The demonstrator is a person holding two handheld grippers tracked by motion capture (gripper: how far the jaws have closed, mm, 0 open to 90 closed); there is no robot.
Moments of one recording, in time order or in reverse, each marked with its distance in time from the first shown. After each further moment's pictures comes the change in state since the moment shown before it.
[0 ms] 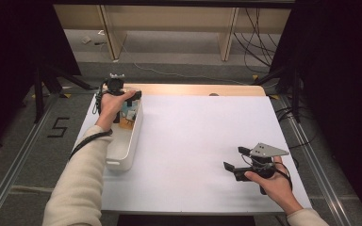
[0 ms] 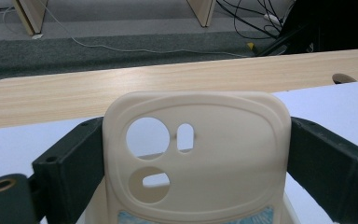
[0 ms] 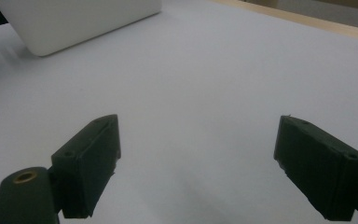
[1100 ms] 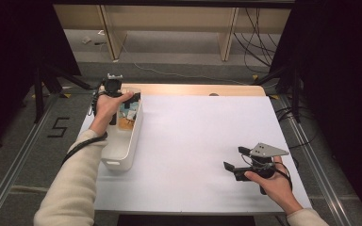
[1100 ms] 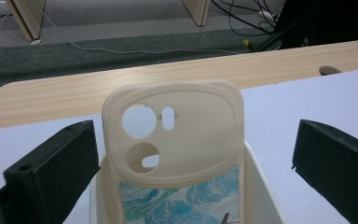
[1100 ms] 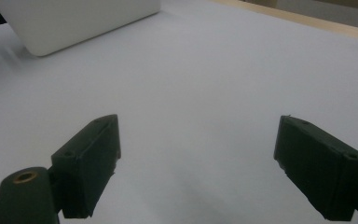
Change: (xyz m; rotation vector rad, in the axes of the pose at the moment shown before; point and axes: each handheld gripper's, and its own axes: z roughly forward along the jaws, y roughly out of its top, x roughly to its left) left arm -0.004 -0.001 -0.024 0.000 -0.016 0.041; right arm 0.000 0.000 0.000 0.001 -0.003 0.001
